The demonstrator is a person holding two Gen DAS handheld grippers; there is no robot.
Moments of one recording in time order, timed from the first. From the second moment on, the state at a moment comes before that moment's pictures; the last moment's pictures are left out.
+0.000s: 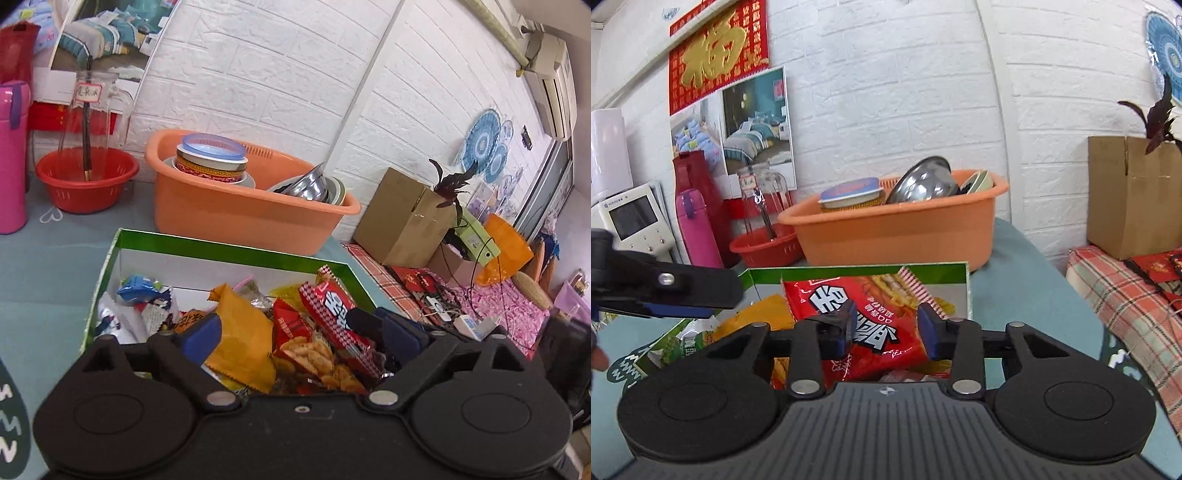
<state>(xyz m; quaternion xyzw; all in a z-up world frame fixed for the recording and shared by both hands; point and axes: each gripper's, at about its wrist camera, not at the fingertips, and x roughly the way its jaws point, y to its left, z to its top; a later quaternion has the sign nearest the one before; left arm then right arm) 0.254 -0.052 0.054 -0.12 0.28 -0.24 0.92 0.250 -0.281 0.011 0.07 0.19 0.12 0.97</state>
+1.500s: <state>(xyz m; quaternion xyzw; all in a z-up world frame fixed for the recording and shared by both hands) 0.058 -0.044 0.017 0.00 0.28 -0.05 0.96 0.048 -0.276 0.020 0.01 0.23 0.06 0.97</state>
